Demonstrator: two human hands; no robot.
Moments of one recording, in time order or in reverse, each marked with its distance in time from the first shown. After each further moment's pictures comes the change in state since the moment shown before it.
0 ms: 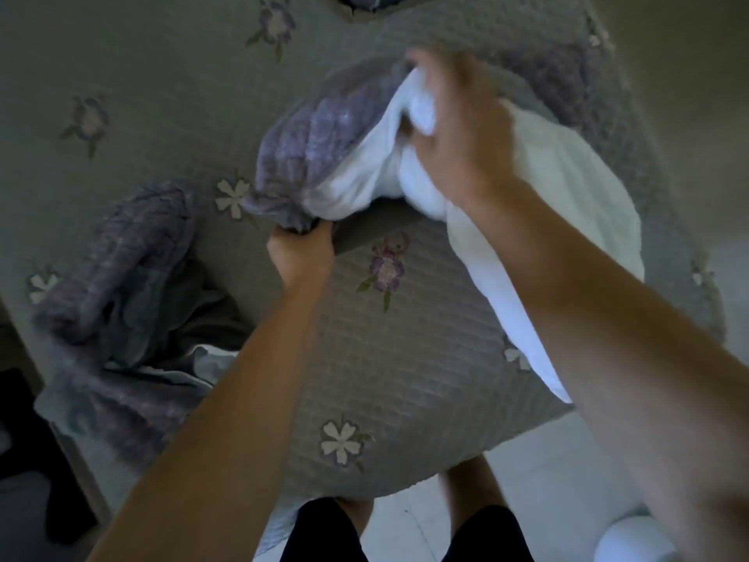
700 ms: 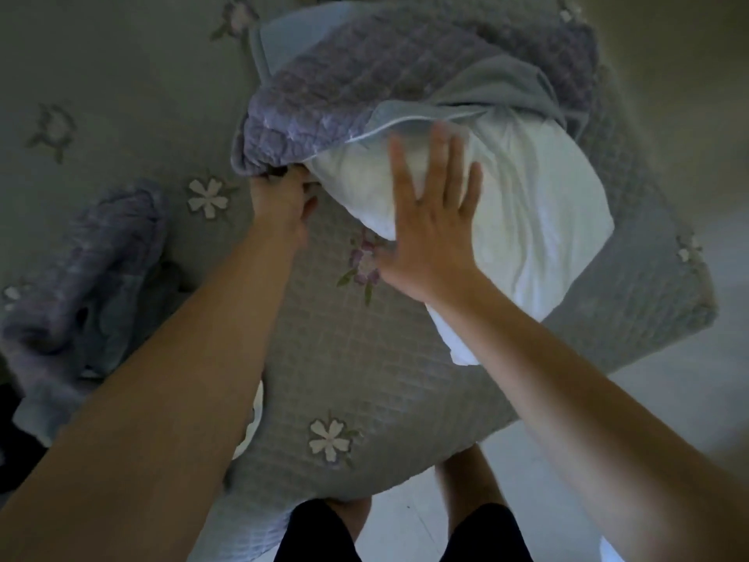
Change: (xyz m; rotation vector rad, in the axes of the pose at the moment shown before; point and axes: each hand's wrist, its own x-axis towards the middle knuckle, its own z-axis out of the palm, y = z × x) left_hand 0.036 0.026 0.037 -0.279 -0.301 -0.198; right_hand -0.108 0.010 0.034 -0.169 -0.199 0.062
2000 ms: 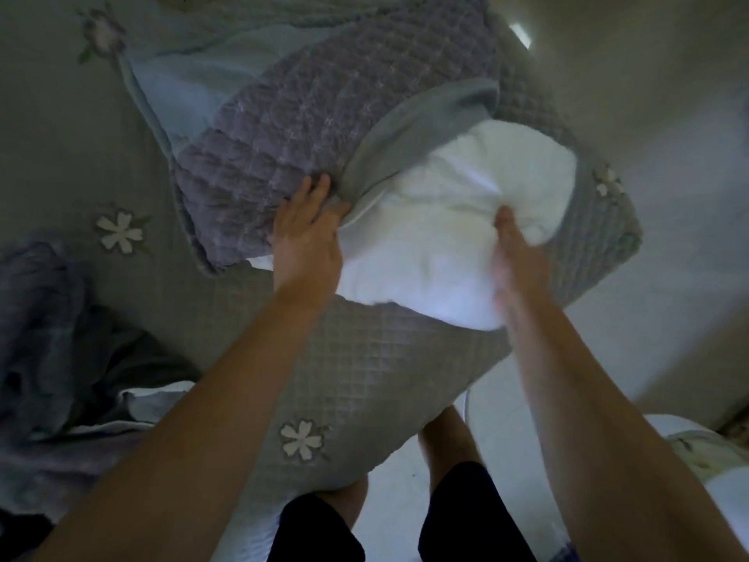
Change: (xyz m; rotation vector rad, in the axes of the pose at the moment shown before) left_hand -0.085 -0.080 0.058 1.166 -0.306 1.182; right_hand -0.082 0.180 0.020 1.030 0.162 1.494
